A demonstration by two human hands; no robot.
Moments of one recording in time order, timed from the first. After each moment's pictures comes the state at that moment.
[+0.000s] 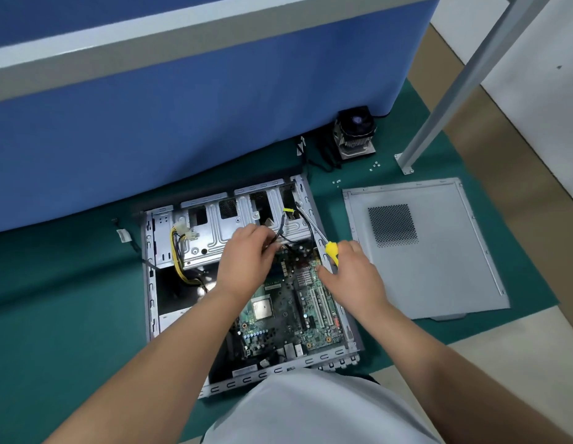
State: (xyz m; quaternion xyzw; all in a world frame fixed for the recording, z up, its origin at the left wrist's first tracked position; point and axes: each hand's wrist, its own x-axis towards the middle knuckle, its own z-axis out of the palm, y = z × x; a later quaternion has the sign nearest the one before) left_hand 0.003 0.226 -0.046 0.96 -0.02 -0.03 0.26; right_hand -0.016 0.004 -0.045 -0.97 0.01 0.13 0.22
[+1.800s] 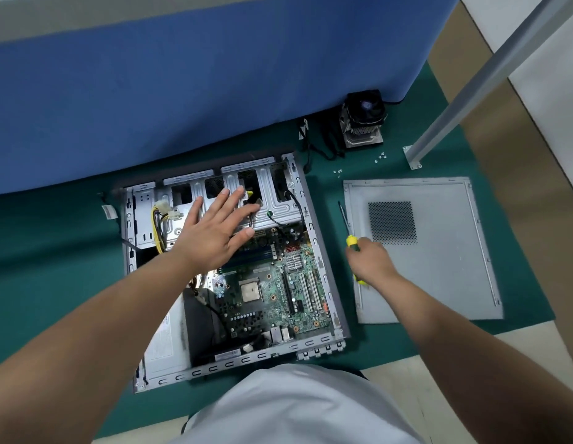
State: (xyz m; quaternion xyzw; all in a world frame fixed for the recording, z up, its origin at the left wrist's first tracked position) left_hand 0.028 0.281 -0.067 0.97 -0.10 -0.17 0.11; right_hand 0.046 -0.059 -0.103 -0.91 0.15 0.30 0.25
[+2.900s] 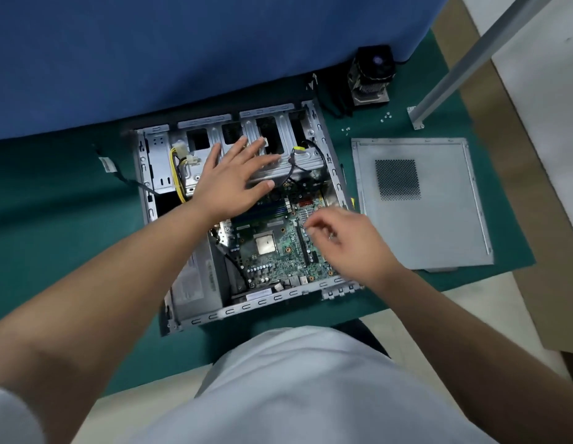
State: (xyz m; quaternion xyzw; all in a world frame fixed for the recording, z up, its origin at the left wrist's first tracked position) left_hand 0.020 0.294 -0.069 0.96 -0.12 -0.11 0.22; right_hand -0.056 0.032 -0.007 -0.92 -0.17 0.17 0.31
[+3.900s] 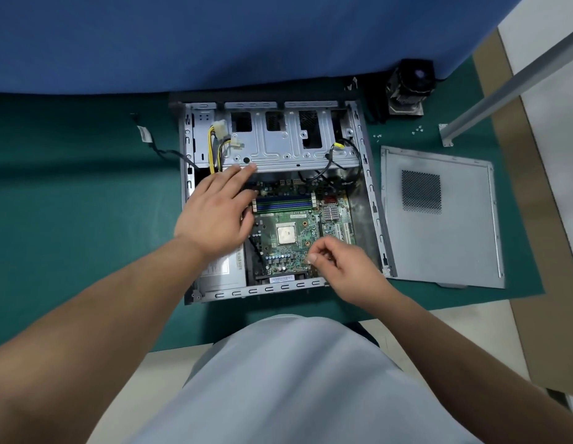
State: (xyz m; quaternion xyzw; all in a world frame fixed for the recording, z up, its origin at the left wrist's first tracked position) left_hand -0.089 0.339 -0.072 0.99 -0.09 0.01 0.08; right_hand -0.099 0.055 -0.032 -0.88 -0.14 0.31 0.35
